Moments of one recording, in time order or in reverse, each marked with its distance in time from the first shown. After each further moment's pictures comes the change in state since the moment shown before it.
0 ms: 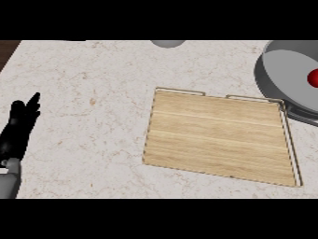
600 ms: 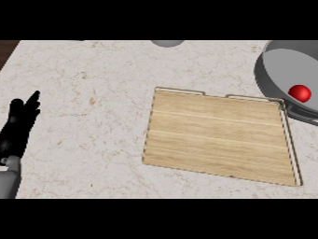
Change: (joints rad) left arm -0.017 -0.003 0.014 0.019 -0.001 -0.010 -0.014; right arm -0.079 0.061 -0.244 0.189 -0.212 -0.034 -0.040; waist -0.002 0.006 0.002
